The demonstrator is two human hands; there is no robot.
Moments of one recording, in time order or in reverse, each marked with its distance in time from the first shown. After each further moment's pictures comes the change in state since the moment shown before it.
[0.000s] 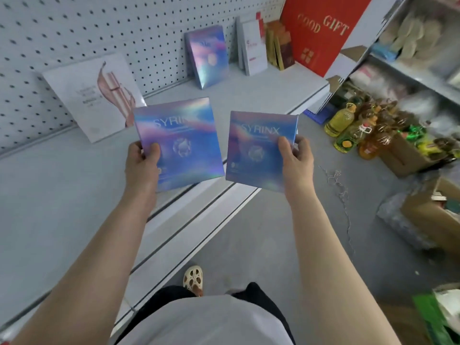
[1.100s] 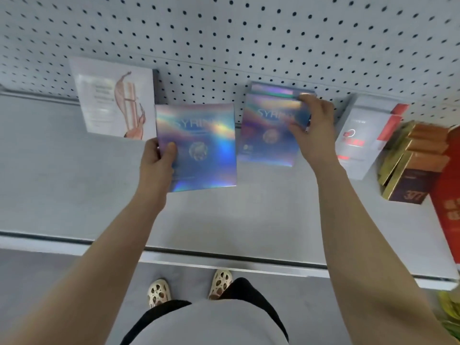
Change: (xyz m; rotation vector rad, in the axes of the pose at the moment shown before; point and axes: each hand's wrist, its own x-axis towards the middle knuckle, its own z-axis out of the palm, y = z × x) left_hand 0.138 -0.008 0.197 -0.003 0.676 -0.026; right_hand 0.446 -0.031 0.227 -0.430 -0.924 -0.846
